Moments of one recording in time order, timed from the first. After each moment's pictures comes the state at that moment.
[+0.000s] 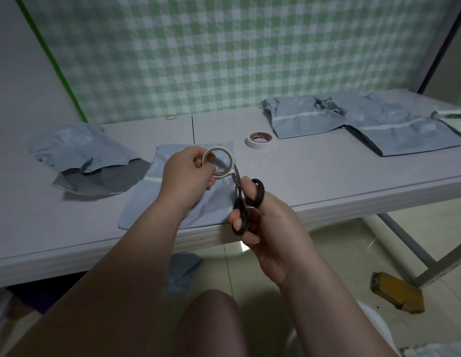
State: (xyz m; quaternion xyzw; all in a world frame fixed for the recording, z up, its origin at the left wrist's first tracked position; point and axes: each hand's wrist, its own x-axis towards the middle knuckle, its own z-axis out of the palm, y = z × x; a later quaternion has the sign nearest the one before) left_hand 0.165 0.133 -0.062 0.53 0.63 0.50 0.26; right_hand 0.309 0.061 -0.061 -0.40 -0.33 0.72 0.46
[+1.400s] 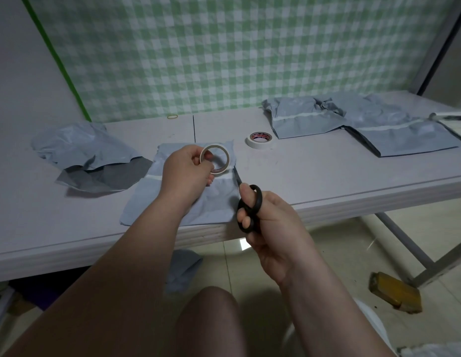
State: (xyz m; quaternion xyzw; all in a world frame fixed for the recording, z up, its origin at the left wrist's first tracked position) left_hand 0.164 0.134 -0.063 0.51 0.64 0.51 0.26; right_hand 0.312 0.054 -0.059 -0.41 -0.33 0.70 0.47
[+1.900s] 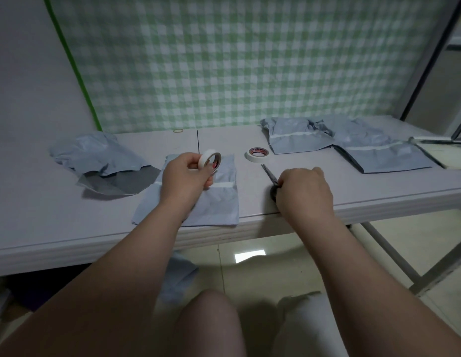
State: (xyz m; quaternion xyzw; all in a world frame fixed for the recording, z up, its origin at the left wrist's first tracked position) left_hand 0.162 0.117 -0.052 0.47 0.62 0.57 0.27; right_hand 0.352 0.109 -0.042 -0.70 -0.69 -0.03 0.19
